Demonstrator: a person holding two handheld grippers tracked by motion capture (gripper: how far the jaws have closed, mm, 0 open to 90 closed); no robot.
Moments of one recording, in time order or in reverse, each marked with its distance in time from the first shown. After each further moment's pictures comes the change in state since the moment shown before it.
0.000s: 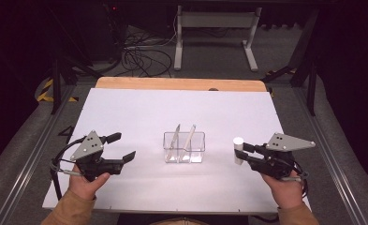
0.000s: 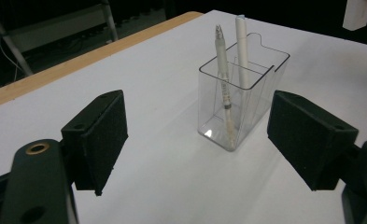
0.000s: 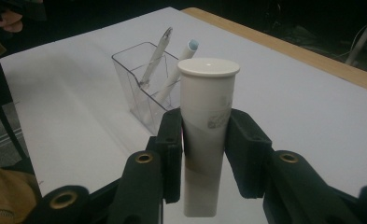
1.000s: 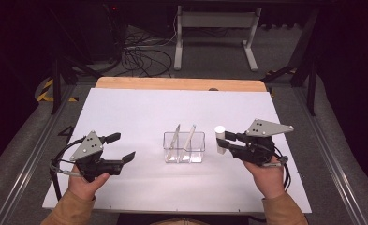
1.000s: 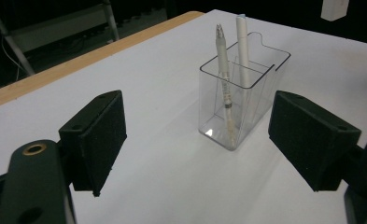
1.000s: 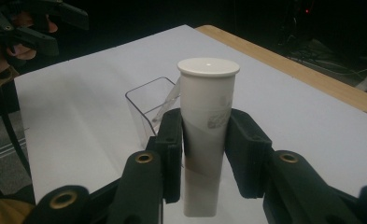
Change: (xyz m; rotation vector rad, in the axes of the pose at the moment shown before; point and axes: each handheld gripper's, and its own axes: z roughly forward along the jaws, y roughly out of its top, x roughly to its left) left arm 0.000 0.000 -0.001 0.000 0.002 0.001; right arm 0.010 0.039 0.038 -0.028 0.053 -0.027
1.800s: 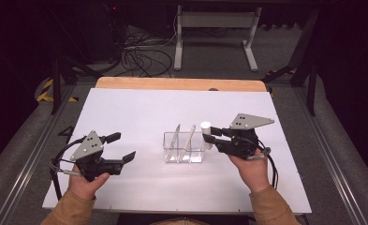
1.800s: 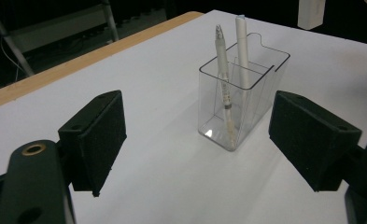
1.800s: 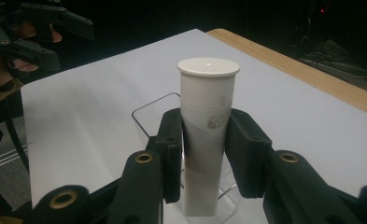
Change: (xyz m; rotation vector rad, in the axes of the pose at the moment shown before) left arm 0.000 0.001 0.001 0.001 -0.003 0.001; right arm 0.004 0.013 0.035 0.000 0.042 0.008
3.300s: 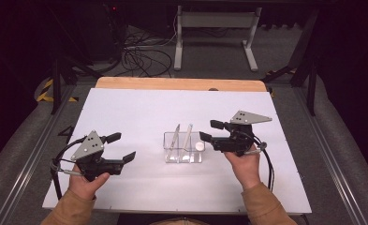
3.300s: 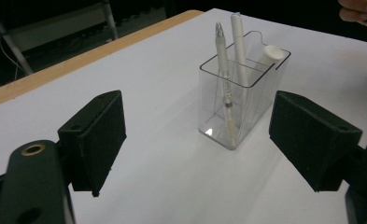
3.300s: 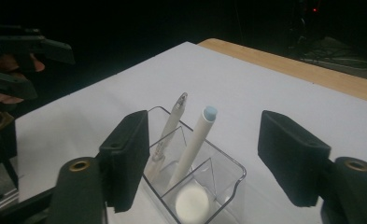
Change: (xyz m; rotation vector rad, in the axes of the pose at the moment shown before) left arm 0.001 -0.001 0.001 0.005 -0.001 0.001; right arm -0.020 -0.014 0.017 -0.079 -0.001 0.124
